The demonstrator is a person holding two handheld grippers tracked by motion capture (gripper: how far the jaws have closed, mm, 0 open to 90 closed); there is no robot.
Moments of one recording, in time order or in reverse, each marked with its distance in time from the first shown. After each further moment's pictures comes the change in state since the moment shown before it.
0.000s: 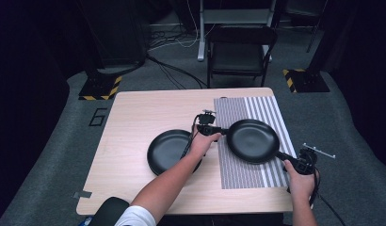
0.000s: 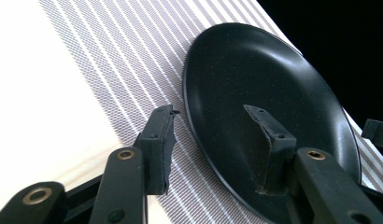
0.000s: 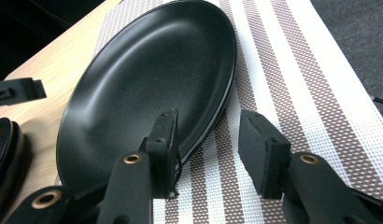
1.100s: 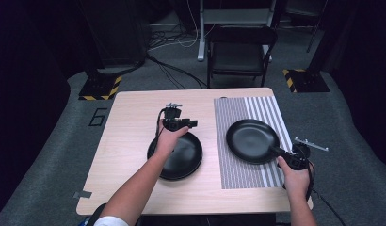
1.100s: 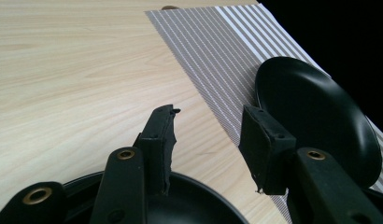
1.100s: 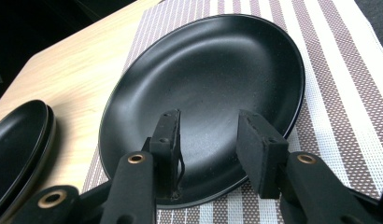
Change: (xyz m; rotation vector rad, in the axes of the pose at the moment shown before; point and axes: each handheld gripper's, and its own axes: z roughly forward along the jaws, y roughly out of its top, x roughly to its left) left arm 0.055 -0.002 -0.108 -0.118 0.115 0.027; right arm 0.037 0.009 -0.004 -0.001 0.057 -0.122
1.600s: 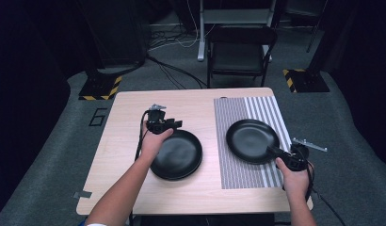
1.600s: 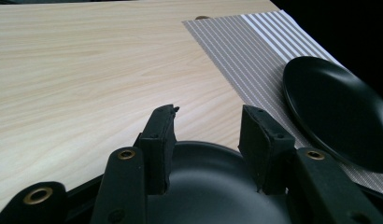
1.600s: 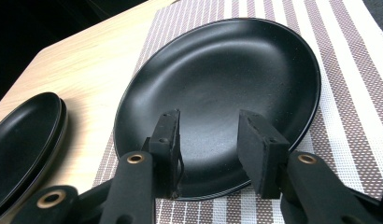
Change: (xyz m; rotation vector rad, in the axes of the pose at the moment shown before) left arm 0.027 -0.011 -0.045 -0.044 0.071 0.037; right arm 0.012 -0.001 -0.007 -0.005 0.015 -0.041
